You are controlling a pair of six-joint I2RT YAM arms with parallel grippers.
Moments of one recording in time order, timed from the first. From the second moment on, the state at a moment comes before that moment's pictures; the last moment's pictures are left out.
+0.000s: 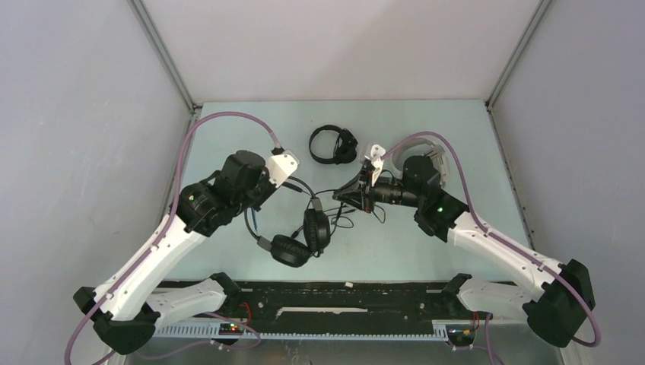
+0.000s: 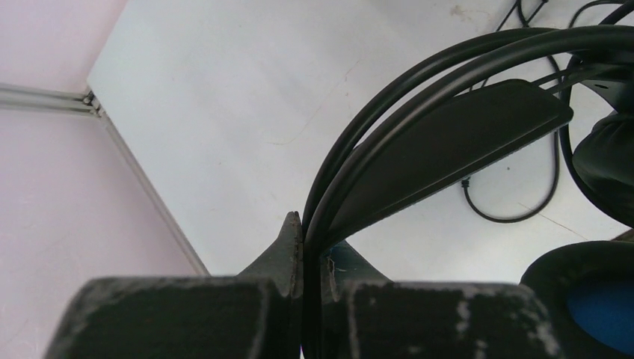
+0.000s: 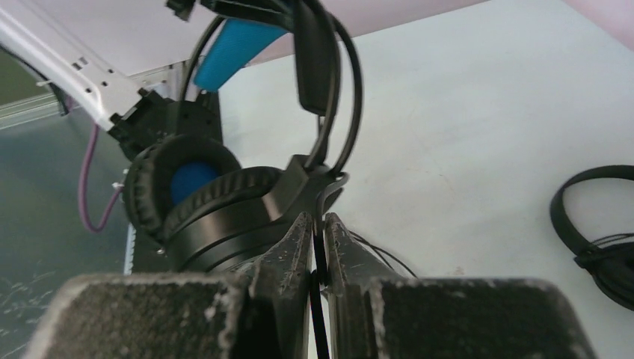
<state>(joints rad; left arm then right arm) -0.71 0.99 1.22 -0.95 -0.28 0.33 0.72 1.11 0.83 0.16 -0.61 0.07</state>
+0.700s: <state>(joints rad) -0.74 1.00 1.20 -0.87 -0.42 0.32 0.77 1.34 0.84 0.60 -0.86 0.59</state>
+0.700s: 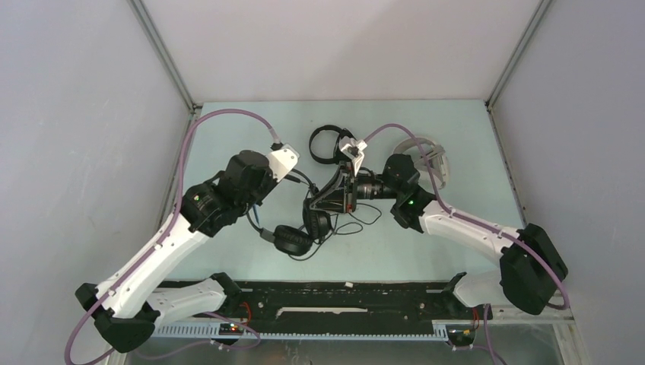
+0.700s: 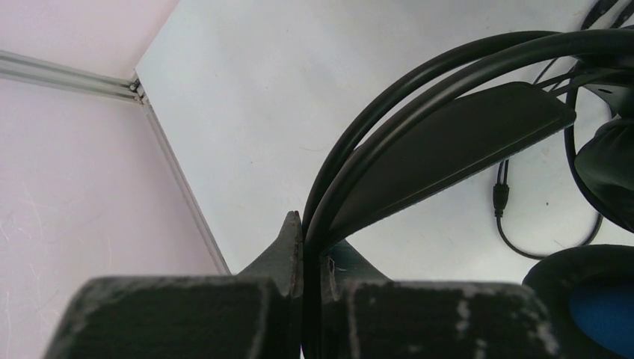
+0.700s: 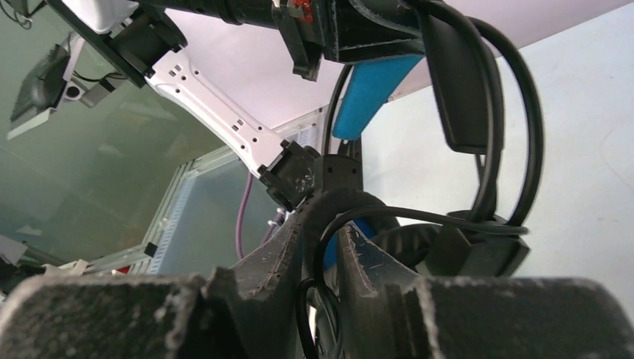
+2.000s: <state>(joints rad) -0.56 0.76 1.03 -0.42 -0.66 -0.26 1.02 1.43 0.96 0.48 -0.75 0.44</state>
